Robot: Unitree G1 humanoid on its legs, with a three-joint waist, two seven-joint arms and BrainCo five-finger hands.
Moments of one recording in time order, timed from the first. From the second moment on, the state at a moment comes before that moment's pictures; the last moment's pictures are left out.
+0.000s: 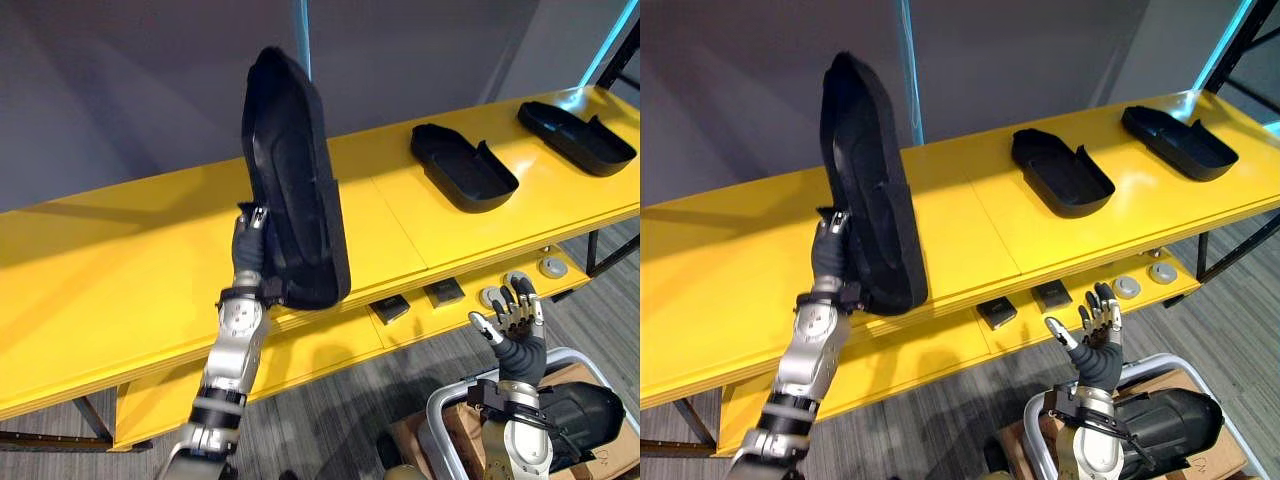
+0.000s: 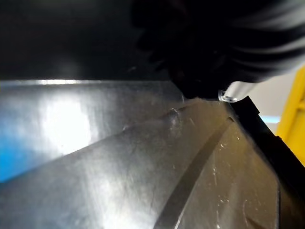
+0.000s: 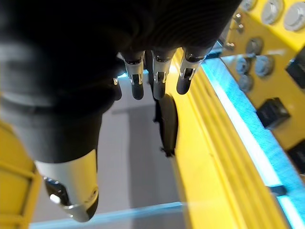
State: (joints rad) left arm -0.57 0.19 -0.05 0.27 -0.22 -0.08 0.26; right arm 0.28 0.03 -0.09 -0.30 0.19 -0.24 -0.07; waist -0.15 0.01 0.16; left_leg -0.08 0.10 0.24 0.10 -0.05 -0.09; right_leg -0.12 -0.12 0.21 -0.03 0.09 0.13
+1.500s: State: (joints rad) left arm -0.85 0.16 0.05 0.58 -0.15 0.03 0.56; right arm 0.31 -0.01 0.10 -0.29 0.23 -0.24 -0.06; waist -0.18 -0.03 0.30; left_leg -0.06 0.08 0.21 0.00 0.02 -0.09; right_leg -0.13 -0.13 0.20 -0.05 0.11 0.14
